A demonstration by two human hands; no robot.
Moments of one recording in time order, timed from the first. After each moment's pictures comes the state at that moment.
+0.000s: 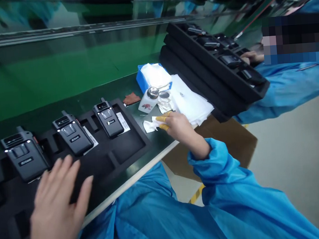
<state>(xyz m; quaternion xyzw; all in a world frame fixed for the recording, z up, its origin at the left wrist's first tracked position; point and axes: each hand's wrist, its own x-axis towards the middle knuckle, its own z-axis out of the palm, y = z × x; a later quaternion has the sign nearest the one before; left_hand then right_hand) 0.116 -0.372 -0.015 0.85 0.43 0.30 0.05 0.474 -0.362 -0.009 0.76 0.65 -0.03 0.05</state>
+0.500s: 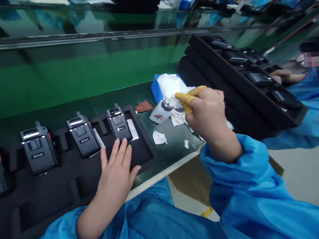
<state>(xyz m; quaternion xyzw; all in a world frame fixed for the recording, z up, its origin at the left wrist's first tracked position) 0.222 -0.362 -0.025 0.89 0.42 0.17 0.02 0.491 -0.320 0.050 0.71 0.68 0.15 -0.14</state>
